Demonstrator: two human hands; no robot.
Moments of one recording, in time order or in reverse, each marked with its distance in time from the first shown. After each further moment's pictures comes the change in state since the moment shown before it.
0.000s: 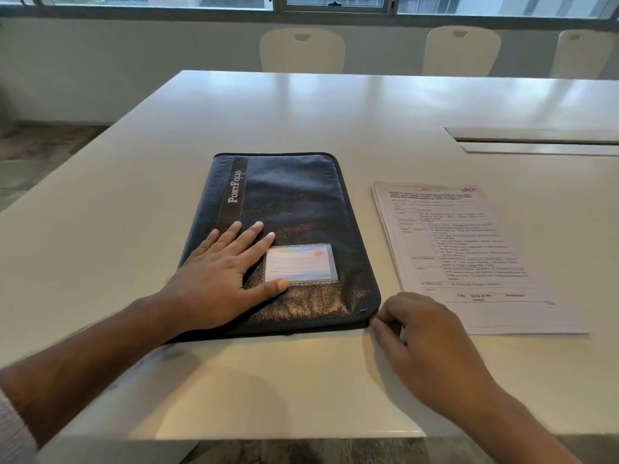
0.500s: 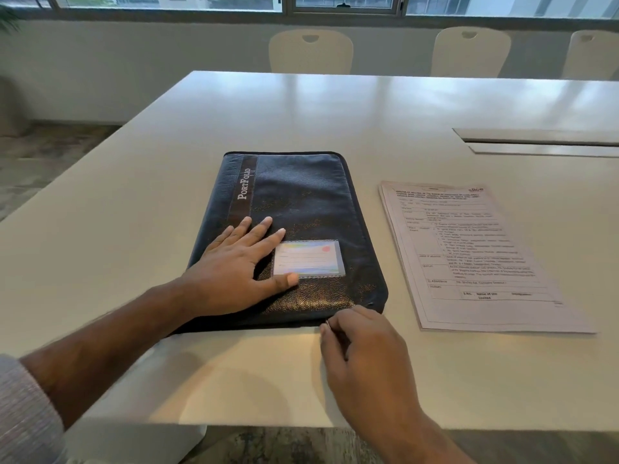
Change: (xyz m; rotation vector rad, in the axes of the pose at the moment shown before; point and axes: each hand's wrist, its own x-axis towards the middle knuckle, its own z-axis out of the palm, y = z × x) left_hand 0.002 0.007 -0.013 -0.107 -0.090 -0.008; right_hand -0.015 -0.058 0.047 0.128 0.114 0.016
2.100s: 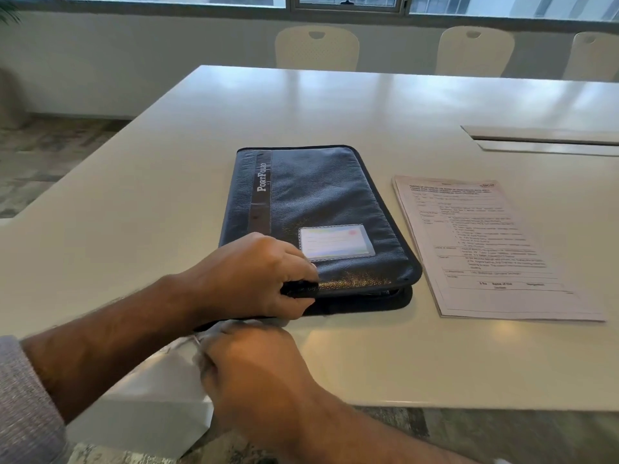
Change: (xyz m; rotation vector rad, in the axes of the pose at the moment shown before) left_hand -0.047 0.015 -0.023 -0.004 0.340 0.625; right_hand 0.000 -0.066 0.111 -0.089 -0.276 -0.503
